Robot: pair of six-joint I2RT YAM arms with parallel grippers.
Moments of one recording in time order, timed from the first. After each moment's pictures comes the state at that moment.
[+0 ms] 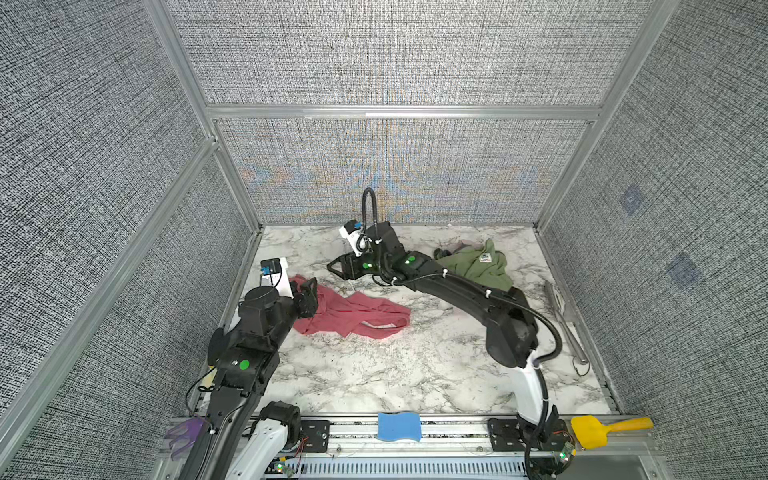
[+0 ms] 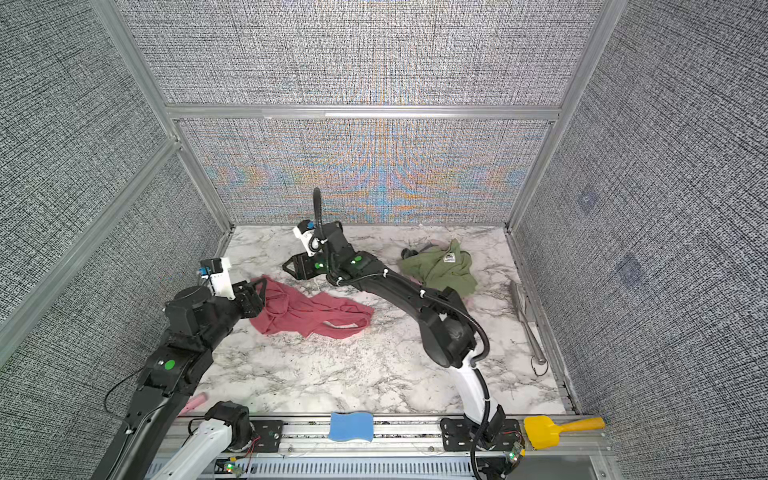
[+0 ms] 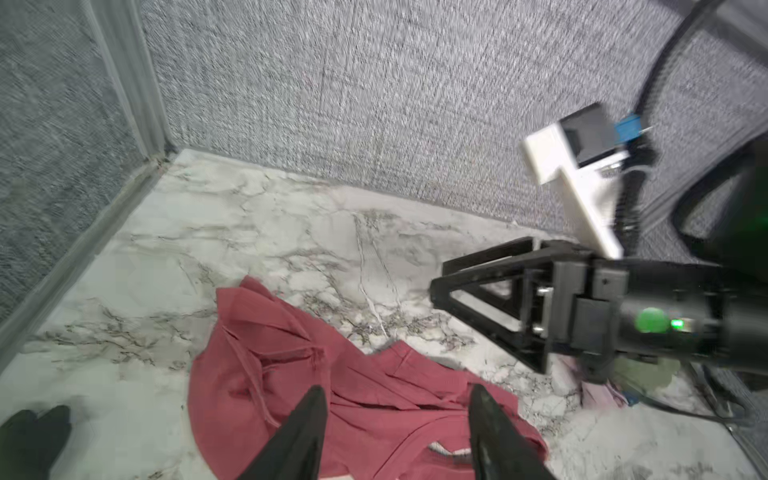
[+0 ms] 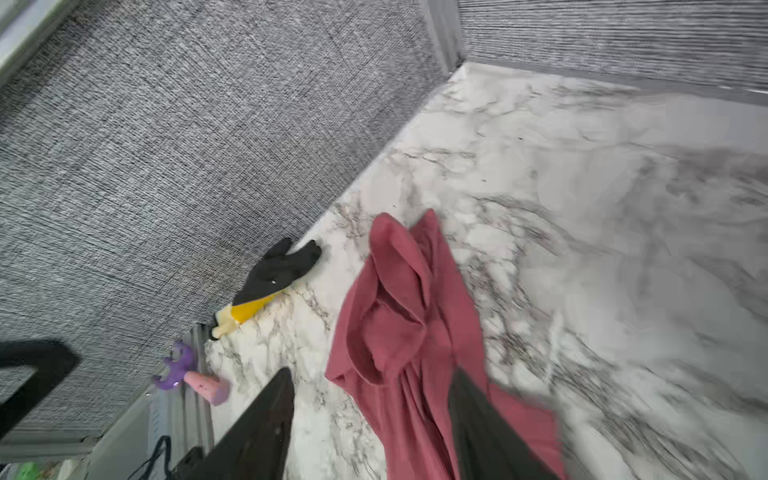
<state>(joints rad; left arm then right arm) -0.27 0.76 0.76 -0.40 0.04 -0.34 0.81 1.99 1.67 -0.13 -0.31 0.39</state>
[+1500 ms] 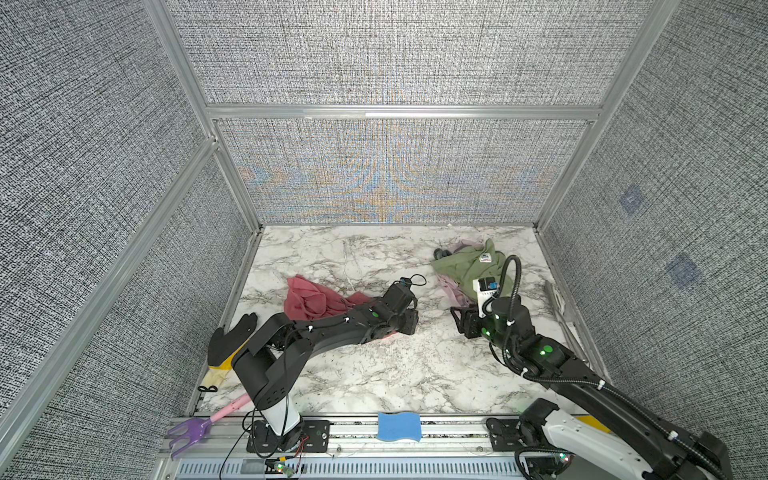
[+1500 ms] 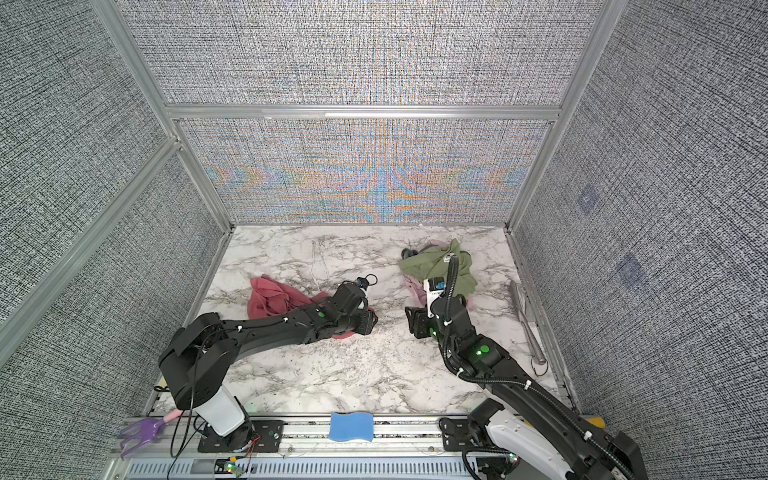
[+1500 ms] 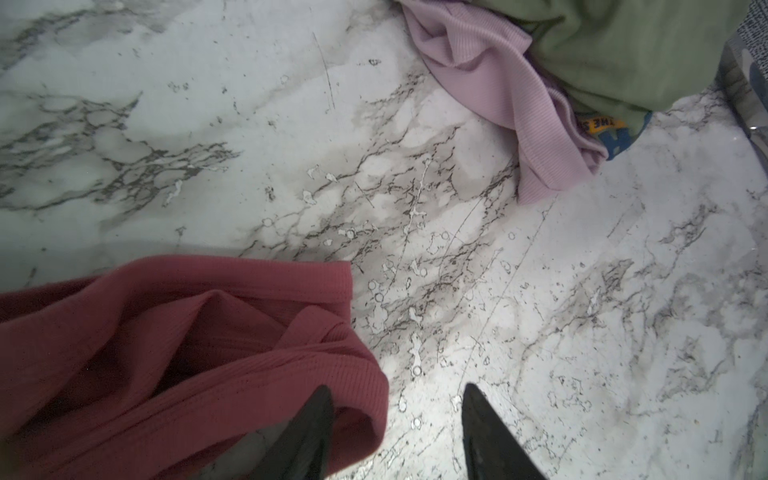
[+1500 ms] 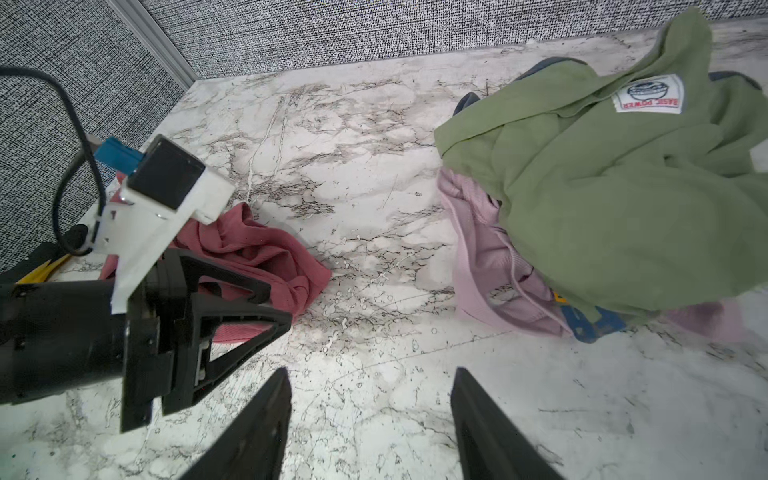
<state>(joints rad) -0.89 1.70 1.00 -0.15 -0.03 -0.48 0.60 0.83 0.57 -0.25 0.13 0.39</state>
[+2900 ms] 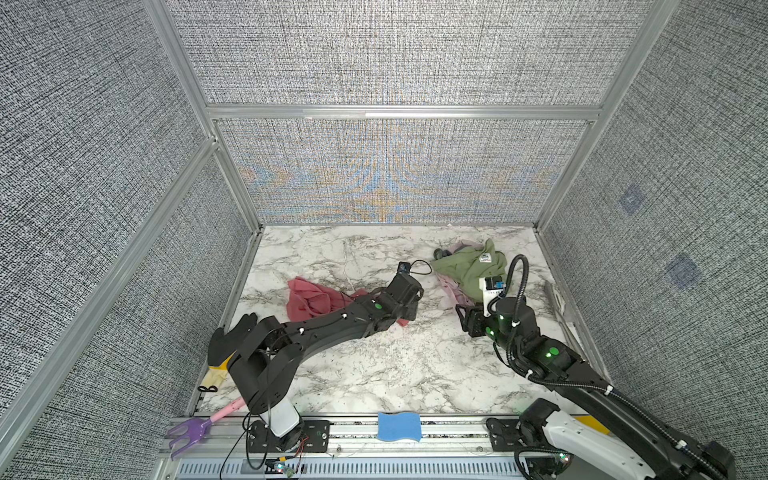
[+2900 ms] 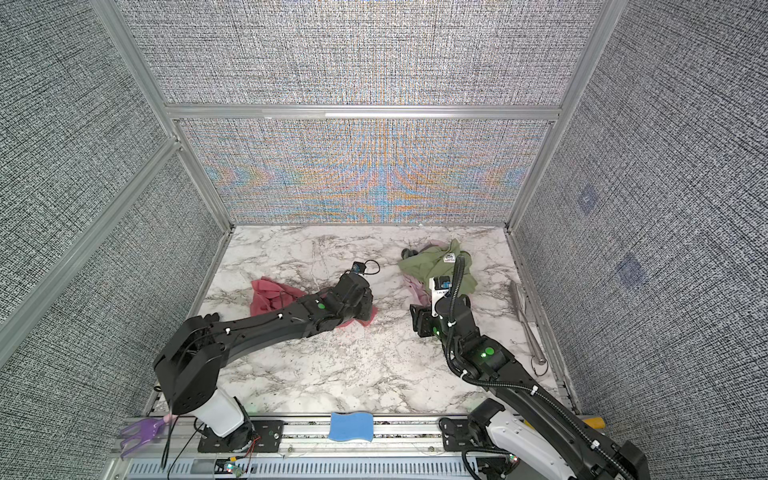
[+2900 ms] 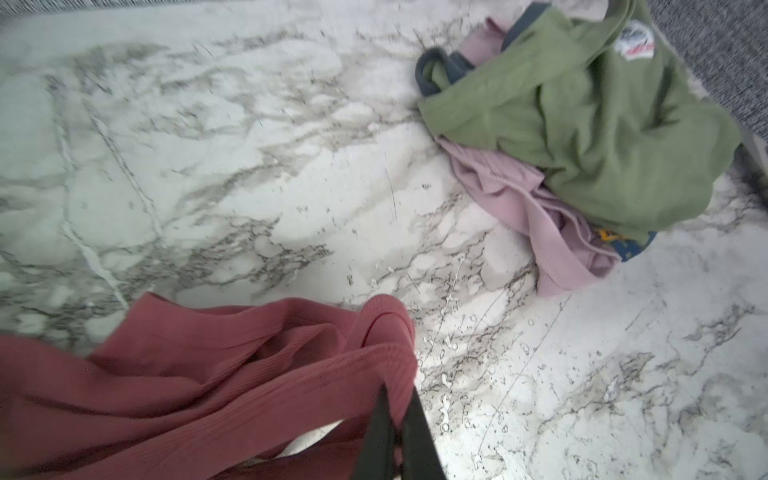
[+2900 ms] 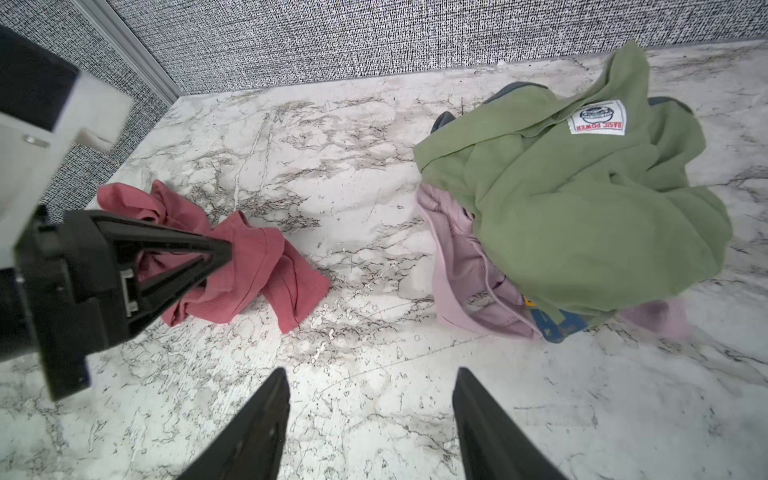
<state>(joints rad) -0.91 1.61 1.13 -0.28 -0.30 -0.47 0.60 0.83 0.62 -0.29 0.18 0.38</state>
